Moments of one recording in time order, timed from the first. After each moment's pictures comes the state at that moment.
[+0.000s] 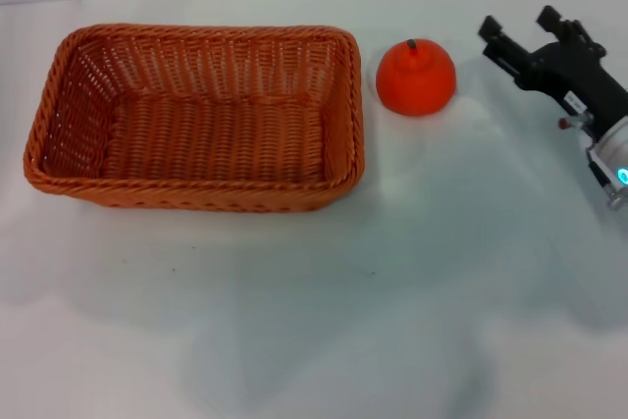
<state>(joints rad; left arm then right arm) -0.37 -2.16 0.53 0.75 1.03 1.25 -1.20 0.45 2.08 -1.35 -0.14 -0.39 -1.11 -2.52</state>
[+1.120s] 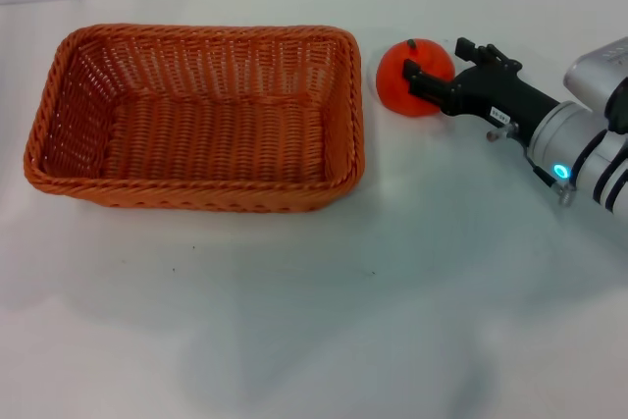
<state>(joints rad) -0.37 -2.16 0.55 0.72 1.03 1.22 -1.19 0.56 2.09 -1.41 -0.14 -0.54 -0.91 -2.45</state>
